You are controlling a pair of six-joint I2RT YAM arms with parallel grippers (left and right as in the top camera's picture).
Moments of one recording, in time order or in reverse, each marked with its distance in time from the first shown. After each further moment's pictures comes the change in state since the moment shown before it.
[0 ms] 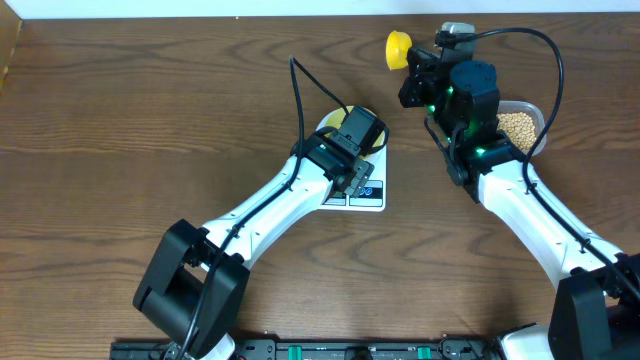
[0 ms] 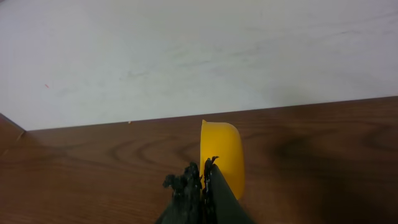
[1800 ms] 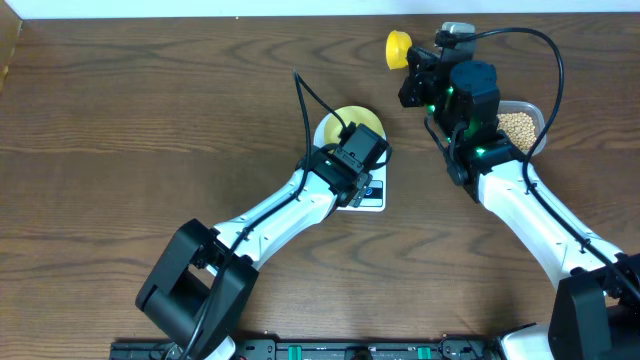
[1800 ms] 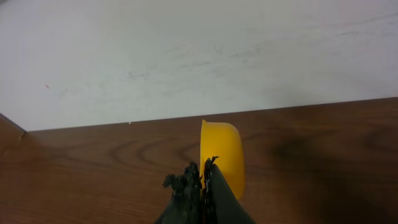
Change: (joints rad) left arm -0.041 0.000 -0.104 0.080 -0.079 -0.098; right arm 0.000 0.000 0.000 0.003 0.000 0.000
